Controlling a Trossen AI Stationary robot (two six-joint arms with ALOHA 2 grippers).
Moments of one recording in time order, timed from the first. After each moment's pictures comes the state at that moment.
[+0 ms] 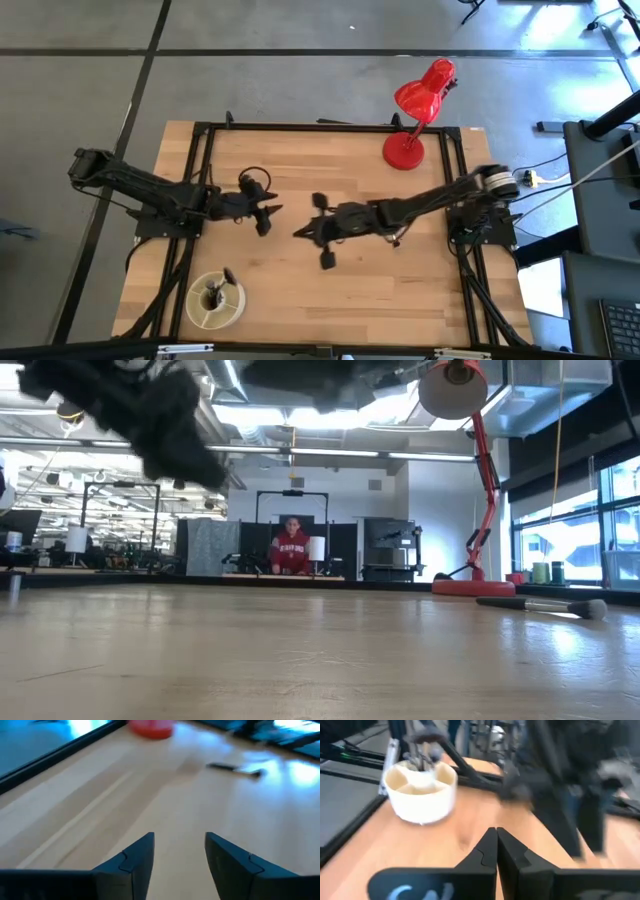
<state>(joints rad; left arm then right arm) -0.17 1.01 0.49 -0.05 -0.52 -0.47 0.21 1.71 1.21 0.24 0.13 -0.11</state>
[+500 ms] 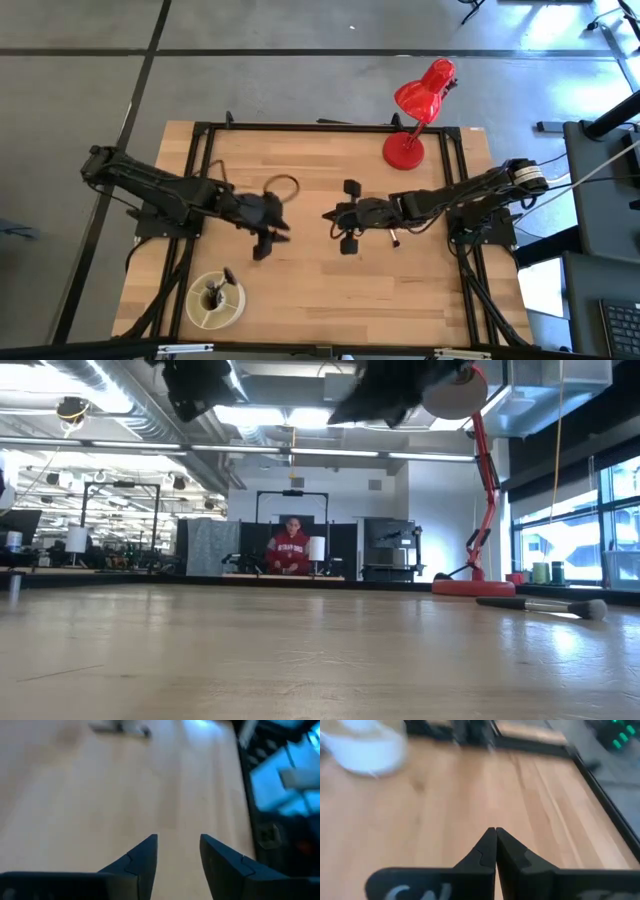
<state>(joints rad) -0.24 1.21 0.95 -0.44 -0.05 -0.46 0.21 1.49 1.06 -0.05 0.36 -0.04</state>
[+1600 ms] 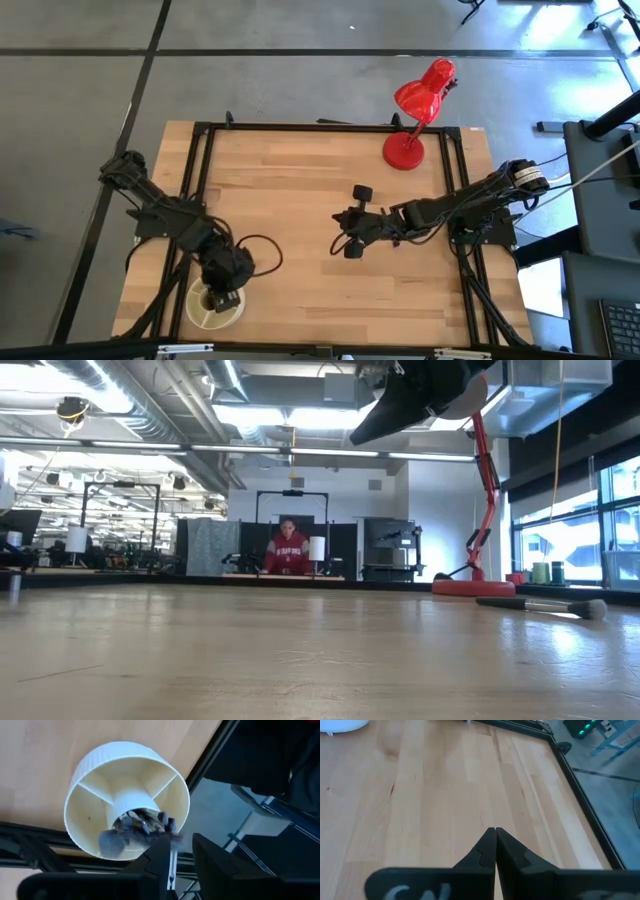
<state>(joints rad) -0.63 1.43 1.31 -1.16 0.39 -1.22 0.30 1.49 1.06 -0.20 0.59 0.00</state>
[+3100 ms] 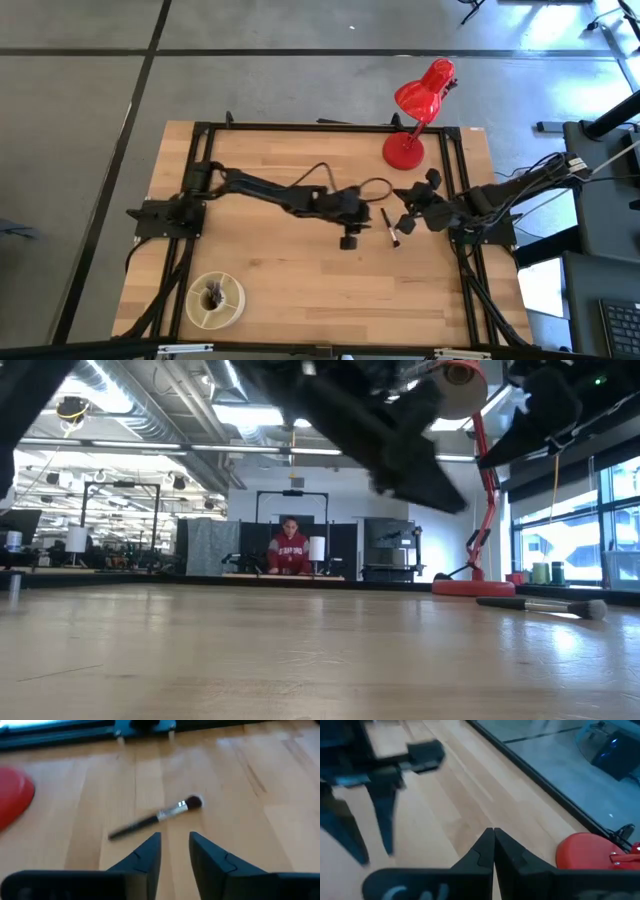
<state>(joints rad) -0.03 2.09 1.51 -0.03 -0.02 0.08 0.36 0.80 0.58 -0.50 0.86 0.46</state>
